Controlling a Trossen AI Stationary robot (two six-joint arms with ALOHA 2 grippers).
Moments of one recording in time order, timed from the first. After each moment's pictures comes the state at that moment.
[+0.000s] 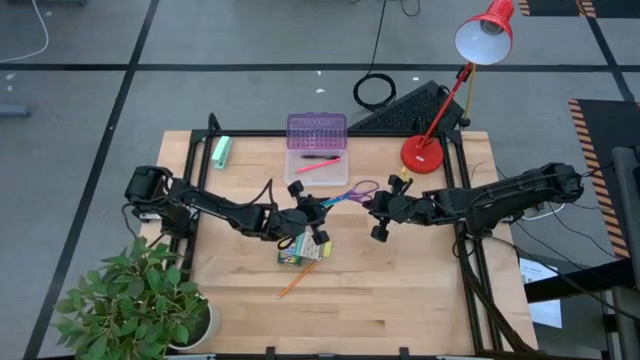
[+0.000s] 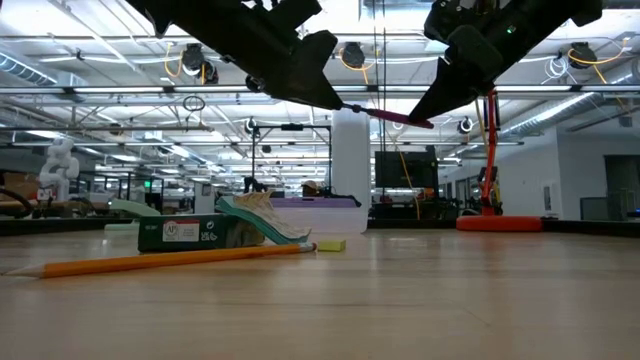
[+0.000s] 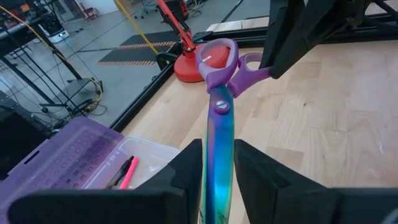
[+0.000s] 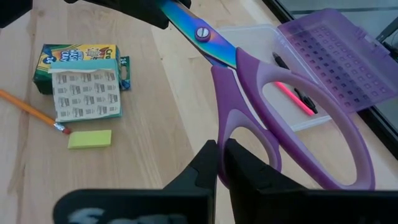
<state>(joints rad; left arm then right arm) -0.16 1.70 0.99 0.27 -0.70 0.01 0.12 1.20 0.70 -0.20 0.45 0.19</state>
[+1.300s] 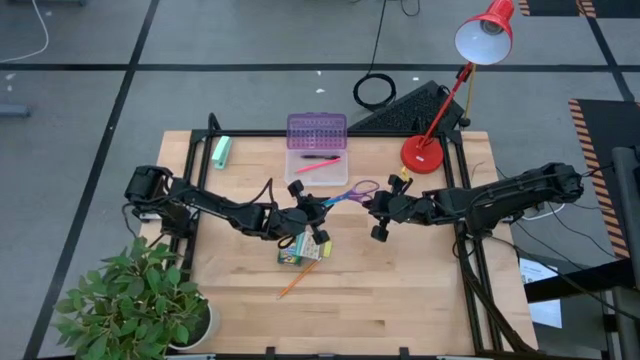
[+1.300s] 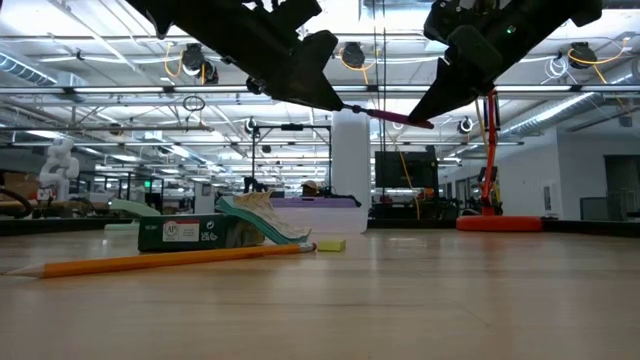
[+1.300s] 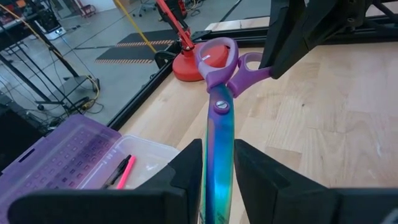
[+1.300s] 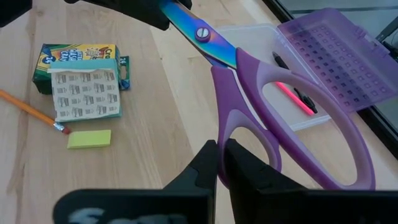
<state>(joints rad) -0.16 1.70 0.99 0.26 -0.69 -0.01 0.12 1.20 0.70 -0.20 0.44 0.19</state>
